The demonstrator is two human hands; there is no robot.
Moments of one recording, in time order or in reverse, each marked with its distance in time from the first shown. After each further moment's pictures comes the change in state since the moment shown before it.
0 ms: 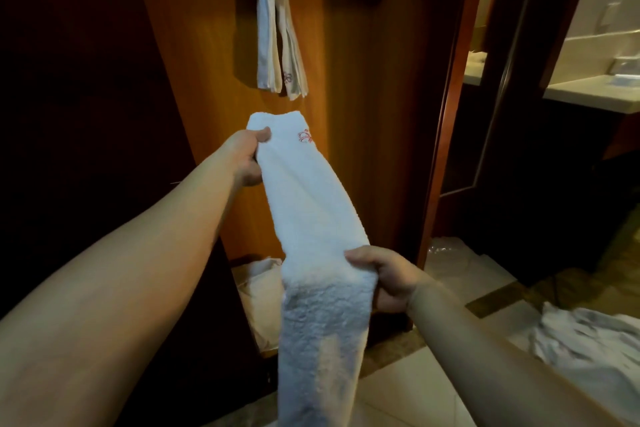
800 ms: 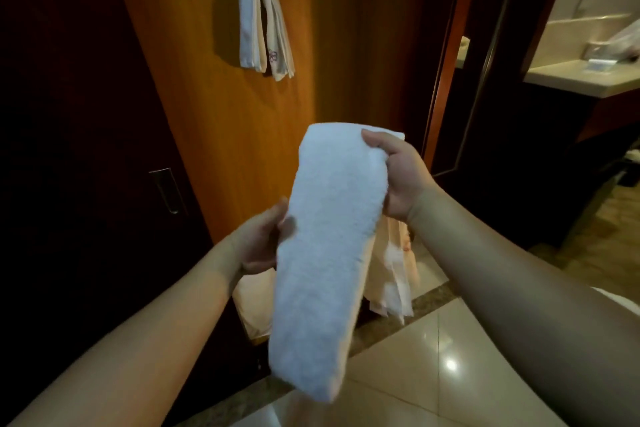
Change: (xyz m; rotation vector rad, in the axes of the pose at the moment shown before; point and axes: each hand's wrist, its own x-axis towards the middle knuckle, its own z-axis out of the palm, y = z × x) left_hand 0.010 -0.136 -0.076 0.097 -0.810 -0.109; right_hand 0.029 -0.094 0.024 0.079 0.503 -0.399
